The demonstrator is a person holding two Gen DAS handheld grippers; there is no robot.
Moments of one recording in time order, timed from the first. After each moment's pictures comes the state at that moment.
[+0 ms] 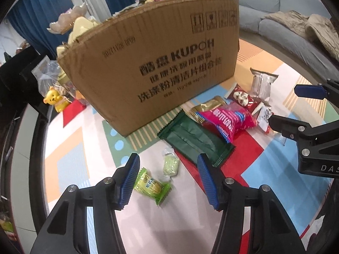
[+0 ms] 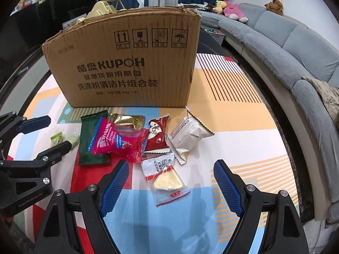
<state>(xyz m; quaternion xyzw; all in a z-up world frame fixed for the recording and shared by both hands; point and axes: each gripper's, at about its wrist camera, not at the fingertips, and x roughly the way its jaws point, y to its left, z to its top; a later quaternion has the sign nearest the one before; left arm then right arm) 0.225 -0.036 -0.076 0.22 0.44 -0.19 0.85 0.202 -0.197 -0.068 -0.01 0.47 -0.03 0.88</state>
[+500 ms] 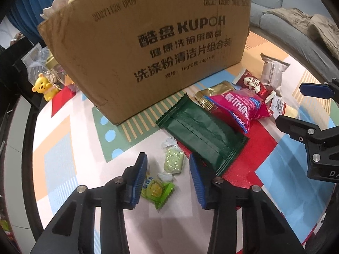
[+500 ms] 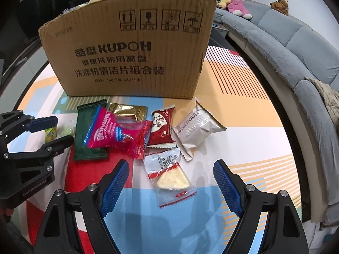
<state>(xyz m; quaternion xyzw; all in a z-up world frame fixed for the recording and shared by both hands) 0.244 -0.030 -0.104 0.21 0.47 -0.20 0.83 0.211 -0.187 -0.086 -0.02 0.49 -0.03 0.87</state>
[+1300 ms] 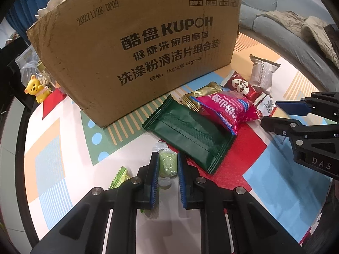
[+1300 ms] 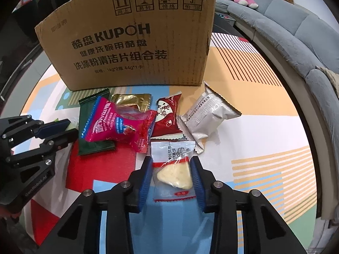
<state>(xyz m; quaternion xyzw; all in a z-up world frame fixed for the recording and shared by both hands) 0.246 -0.033 -0.108 0.20 0.46 -0.22 0.84 0.212 -0.195 -0.100 0.02 0.51 0.01 0.86</state>
